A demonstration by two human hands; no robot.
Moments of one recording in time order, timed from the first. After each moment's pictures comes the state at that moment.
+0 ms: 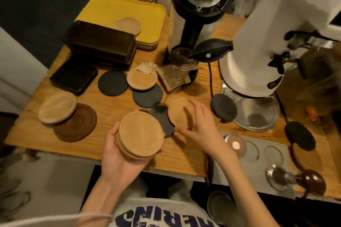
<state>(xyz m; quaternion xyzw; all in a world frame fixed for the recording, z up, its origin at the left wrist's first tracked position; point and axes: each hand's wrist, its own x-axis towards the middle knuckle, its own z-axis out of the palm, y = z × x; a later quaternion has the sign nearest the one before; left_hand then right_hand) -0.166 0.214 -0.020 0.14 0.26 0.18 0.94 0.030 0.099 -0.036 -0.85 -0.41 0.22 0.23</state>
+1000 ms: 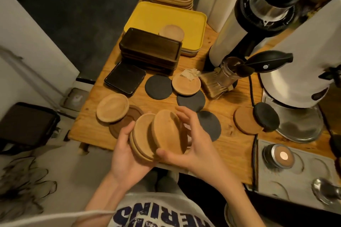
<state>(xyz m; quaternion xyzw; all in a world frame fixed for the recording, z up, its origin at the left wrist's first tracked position) -0.248 0.292 -0.002 0.14 0.31 0.14 0.93 -0.110 0.180 0.027 -0.74 -0.42 0.33 0.41</state>
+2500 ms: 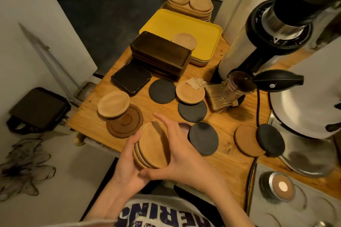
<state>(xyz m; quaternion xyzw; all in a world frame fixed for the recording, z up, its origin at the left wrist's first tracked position) -0.226 0.258 -0.022 0.09 0.36 0.22 0.90 -0.089 0.191 0.013 -0.65 -0.58 0.37 0.31</state>
